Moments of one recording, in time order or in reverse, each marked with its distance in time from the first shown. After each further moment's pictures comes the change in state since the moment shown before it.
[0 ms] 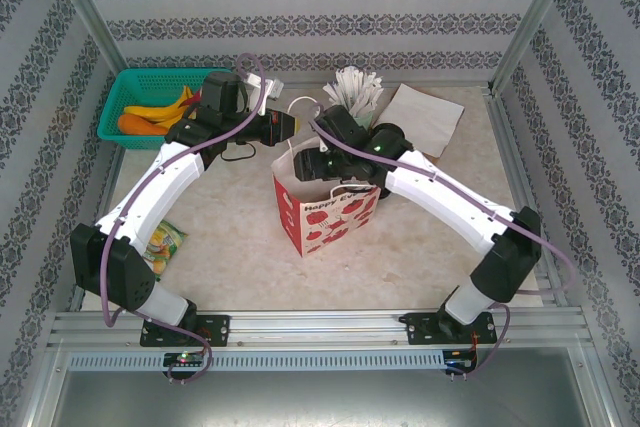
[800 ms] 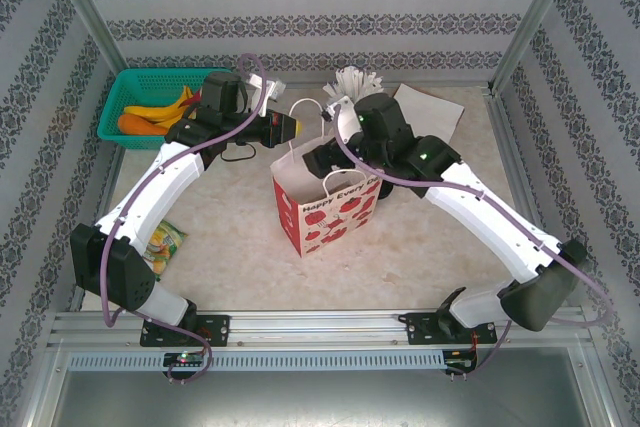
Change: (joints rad) left arm 0.000 0.000 0.002 -0.006 0.054 0.029; right arm -0.119 -0.196 -0.099 0.162 -0.135 -0.589
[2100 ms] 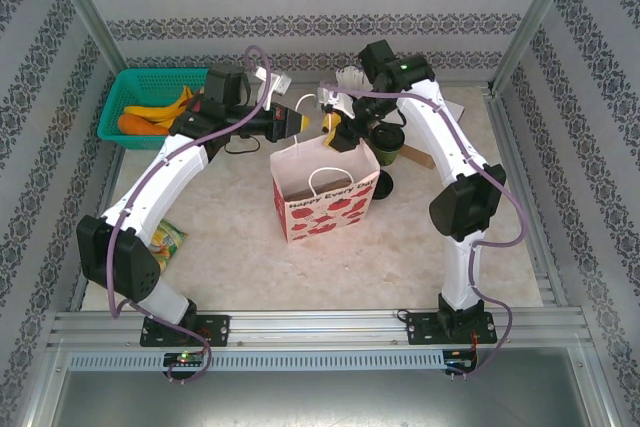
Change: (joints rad) left arm 0.000 0.056 0.069 0.014 0.086 0.026; right arm -0.287 0.660 0.785 -0.766 -0.655 -1.000
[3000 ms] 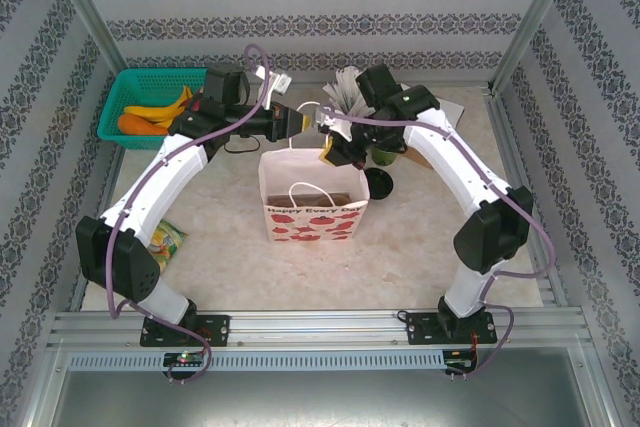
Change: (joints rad) left arm 0.000 -0.008 0.010 0.000 0.018 -0.006; right arm 0.089 -0.301 -0.457 0.308 0.067 0.269
